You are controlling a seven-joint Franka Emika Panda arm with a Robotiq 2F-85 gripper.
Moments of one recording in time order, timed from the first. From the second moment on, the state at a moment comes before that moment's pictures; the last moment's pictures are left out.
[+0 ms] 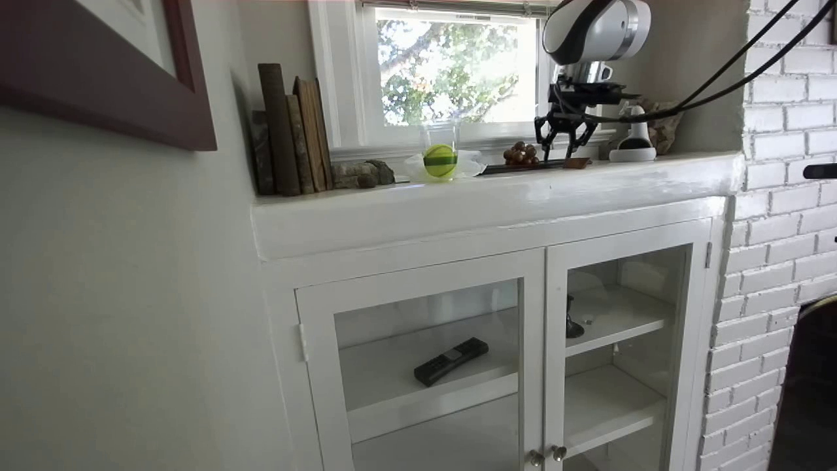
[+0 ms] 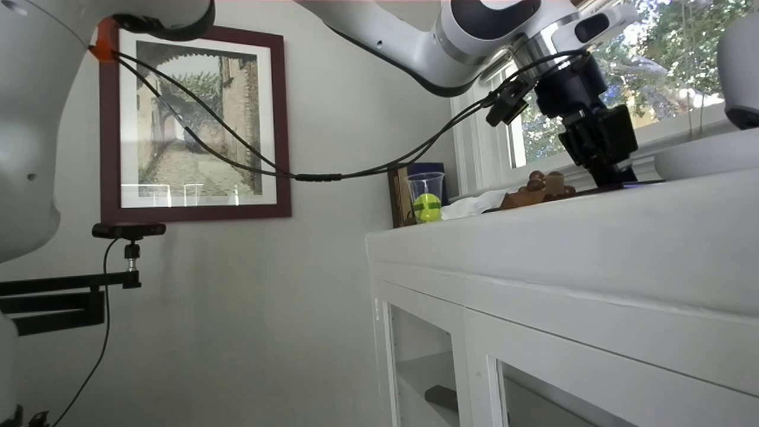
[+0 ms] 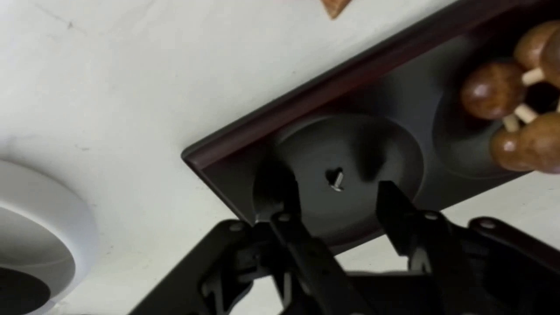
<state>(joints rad) -0.15 0.27 -0.23 -1.68 0.03 2.33 0.42</state>
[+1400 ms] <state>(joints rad) -0.08 0.06 -0.11 -1.59 0.01 1.86 0.44</state>
